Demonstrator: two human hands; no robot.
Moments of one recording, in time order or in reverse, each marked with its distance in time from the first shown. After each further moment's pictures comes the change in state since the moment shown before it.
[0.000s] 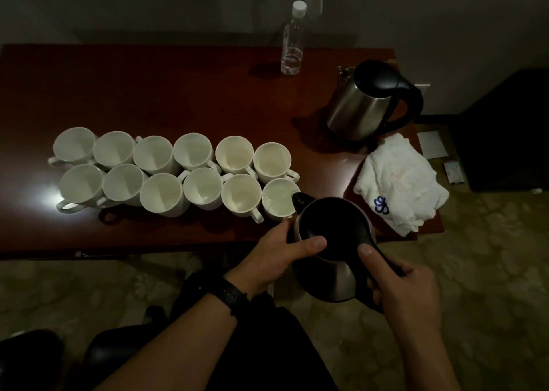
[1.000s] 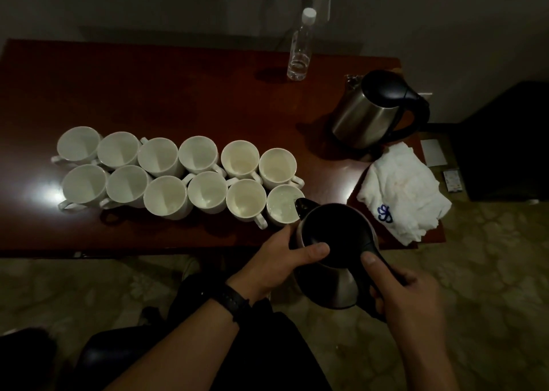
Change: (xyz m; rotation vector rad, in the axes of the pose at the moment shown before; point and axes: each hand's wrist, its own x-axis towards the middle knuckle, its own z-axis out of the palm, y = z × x) left_hand -0.001 0.005 -0.003 0.010 0.019 0.030; right_hand 0.000 -0.004 0.004 -0.030 -0.036 0.030
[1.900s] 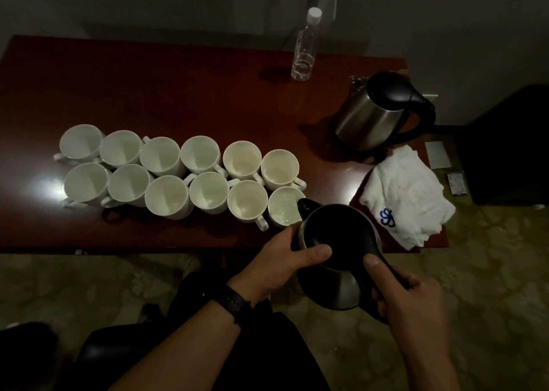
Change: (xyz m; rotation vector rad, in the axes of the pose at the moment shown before) left_hand 0.003 0.003 0.001 -0.024 0.015 0.002; right_hand 0.007 -0.001 -0.001 -0.006 -0.013 -0.039
